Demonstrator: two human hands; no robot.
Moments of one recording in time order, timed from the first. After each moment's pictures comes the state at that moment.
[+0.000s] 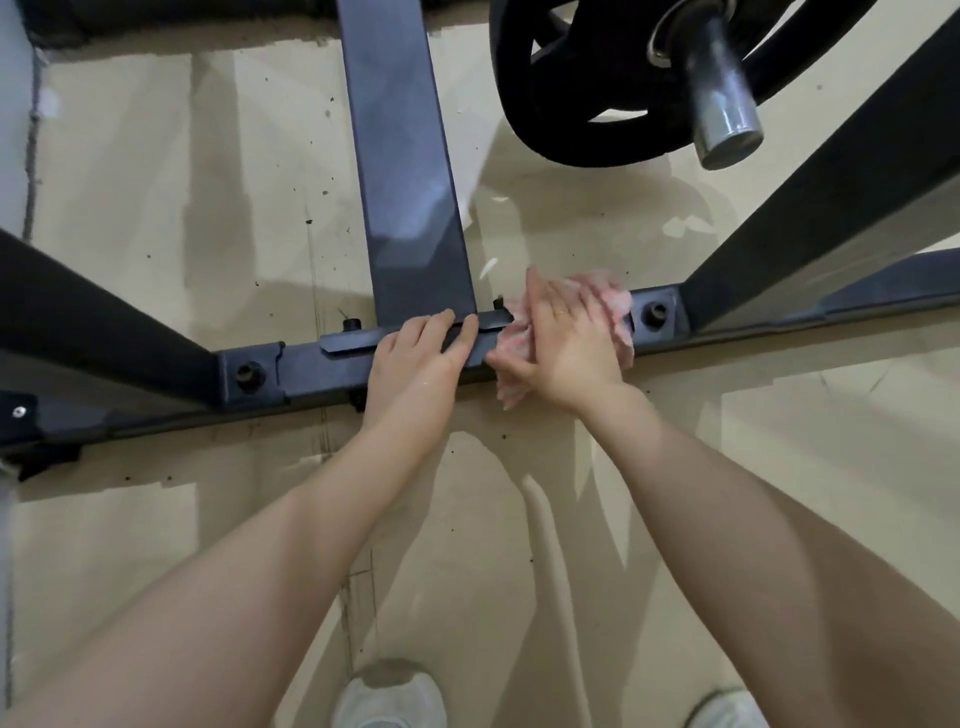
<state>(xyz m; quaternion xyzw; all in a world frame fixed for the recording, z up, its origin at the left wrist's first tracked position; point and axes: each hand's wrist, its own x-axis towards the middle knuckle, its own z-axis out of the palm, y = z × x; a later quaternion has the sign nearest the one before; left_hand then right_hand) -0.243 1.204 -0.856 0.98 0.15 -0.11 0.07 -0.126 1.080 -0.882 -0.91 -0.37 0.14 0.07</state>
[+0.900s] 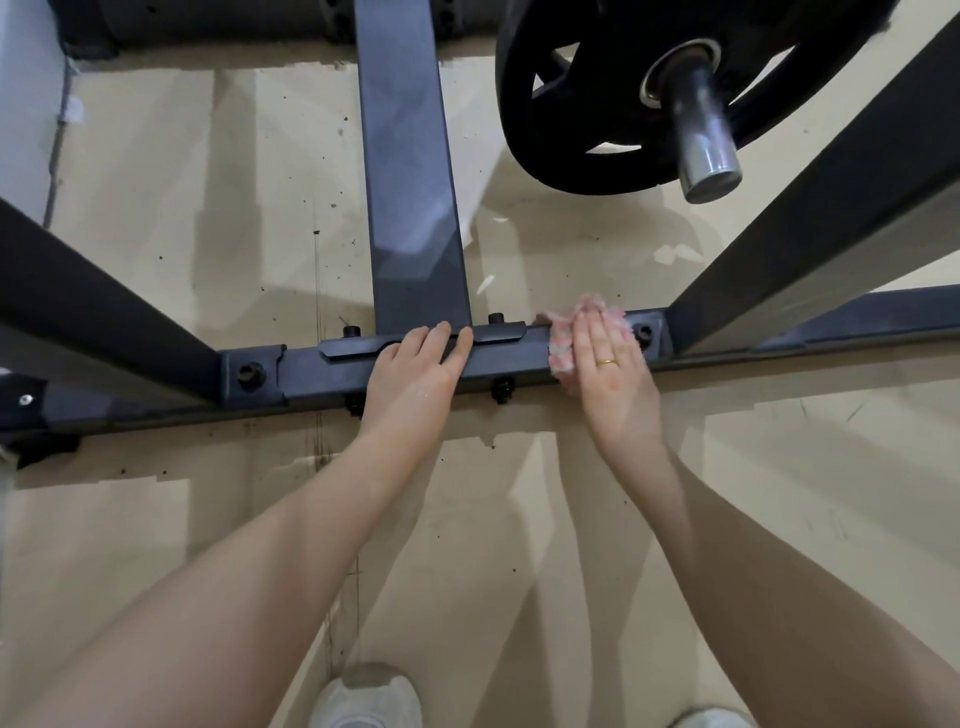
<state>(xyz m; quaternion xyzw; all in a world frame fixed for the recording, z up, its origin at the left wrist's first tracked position) -0.242 1.195 -0.848 0.98 0.16 -0.14 0.05 -0.123 1.022 -0.903 -0.93 -0.37 -0.03 -0.02</state>
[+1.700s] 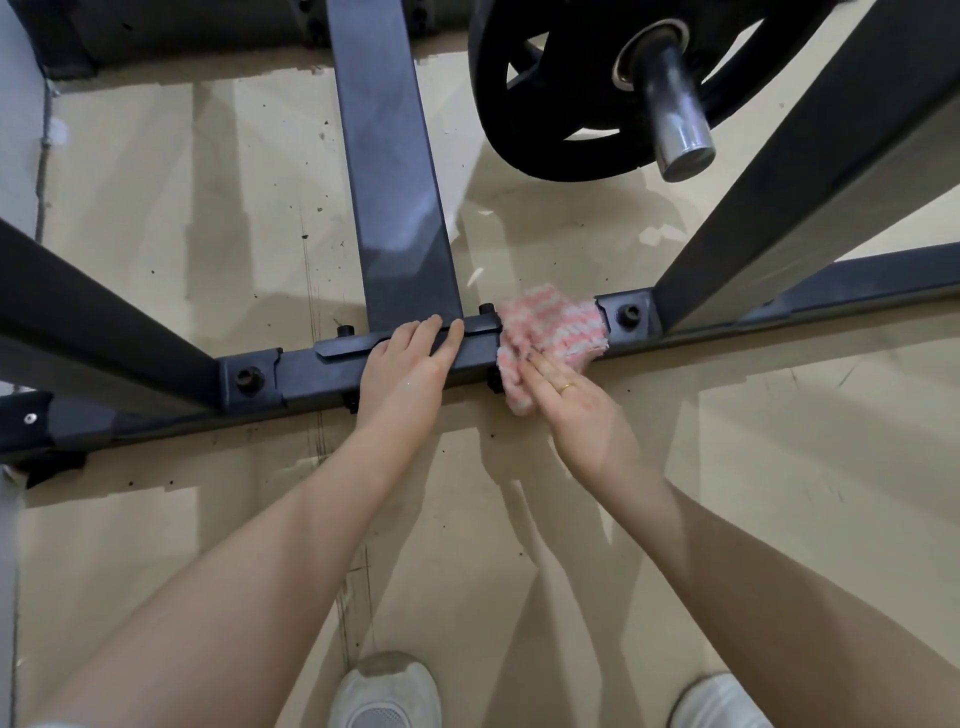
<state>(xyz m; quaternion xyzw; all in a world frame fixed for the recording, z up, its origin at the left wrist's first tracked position) -0.244 1.202 -0.857 0.98 0.16 -0.11 0.06 -0.173 1.023 -0.878 -0.89 -0.44 0.04 0.14</state>
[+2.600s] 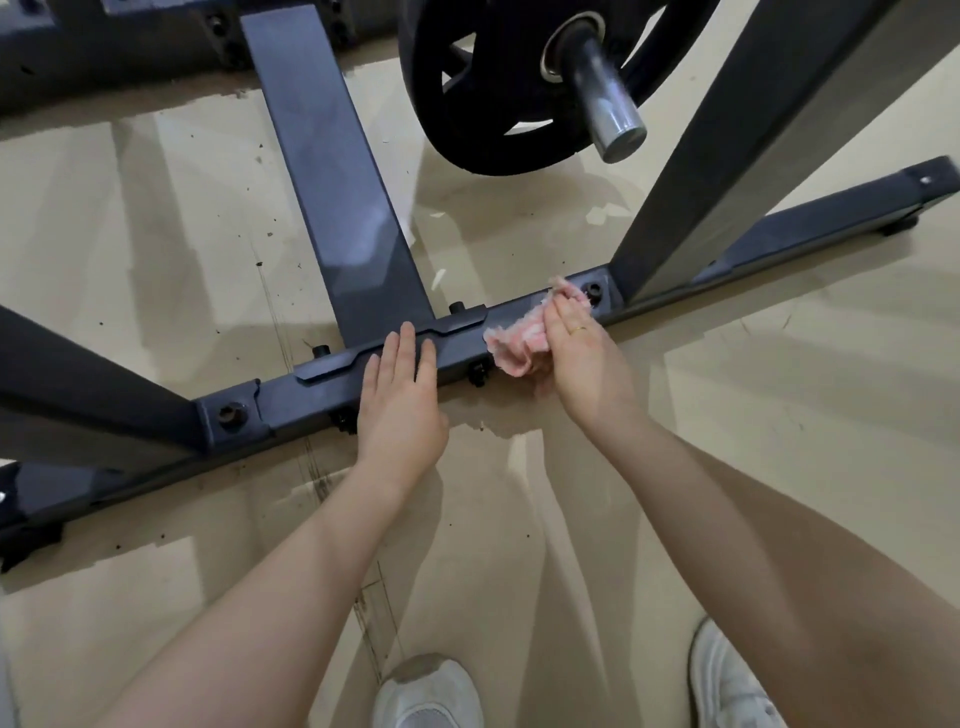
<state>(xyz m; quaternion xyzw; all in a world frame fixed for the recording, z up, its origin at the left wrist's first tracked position) -0.259 1.190 -0.852 0.97 0.16 -0.14 0.12 -0.144 1.027 -0.870 -0.96 -0.23 0.15 0.08</state>
